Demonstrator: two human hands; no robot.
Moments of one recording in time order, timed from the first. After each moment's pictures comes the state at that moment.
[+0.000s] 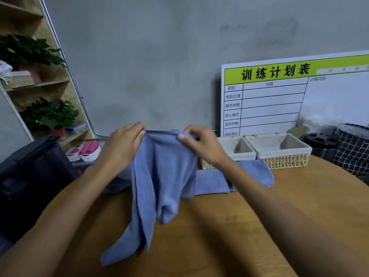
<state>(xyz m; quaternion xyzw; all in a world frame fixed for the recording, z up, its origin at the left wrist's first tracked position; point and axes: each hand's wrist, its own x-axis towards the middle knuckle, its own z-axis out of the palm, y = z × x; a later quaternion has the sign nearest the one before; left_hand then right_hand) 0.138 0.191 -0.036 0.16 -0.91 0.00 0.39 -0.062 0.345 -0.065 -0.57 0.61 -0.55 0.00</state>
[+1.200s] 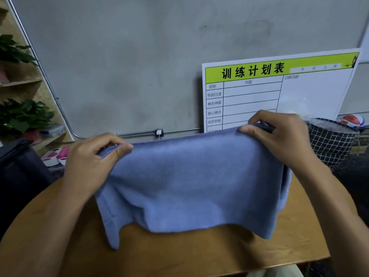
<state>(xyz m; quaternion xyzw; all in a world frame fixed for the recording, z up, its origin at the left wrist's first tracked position) 0.163 0.272 -0.034 0.08 -0.85 -0.10 0.50 -0.118 0.547 -0.027 -0.46 0.73 -0.41 -0.29</state>
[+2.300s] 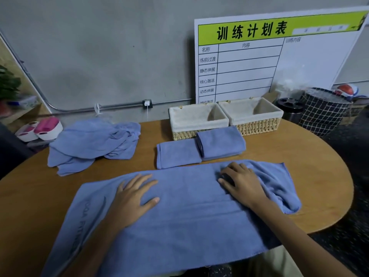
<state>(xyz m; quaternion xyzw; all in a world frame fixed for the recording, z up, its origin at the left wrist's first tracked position) 0.110 0.232 -0.297 0.19 -0.97 -0.09 0.12 -0.145 0.511 -0.279 -0.47 0.85 -0.21 -0.13</state>
